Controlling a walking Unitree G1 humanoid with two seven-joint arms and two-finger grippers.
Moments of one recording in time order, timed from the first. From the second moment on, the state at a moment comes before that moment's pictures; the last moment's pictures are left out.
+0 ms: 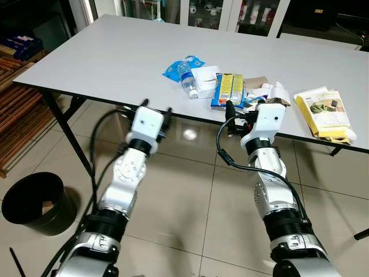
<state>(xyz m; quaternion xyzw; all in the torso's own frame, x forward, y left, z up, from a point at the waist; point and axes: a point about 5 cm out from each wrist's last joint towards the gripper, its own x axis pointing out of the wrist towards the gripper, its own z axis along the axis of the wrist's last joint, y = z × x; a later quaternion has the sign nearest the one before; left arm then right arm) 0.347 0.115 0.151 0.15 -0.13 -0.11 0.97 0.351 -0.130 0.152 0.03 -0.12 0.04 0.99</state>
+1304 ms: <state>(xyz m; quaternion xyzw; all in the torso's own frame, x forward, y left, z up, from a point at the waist) 0.344 0.108 0.145 0.13 -0.10 -0.14 0.98 0.353 -0.151 0.141 0.02 -0.07 -0.02 1.00</state>
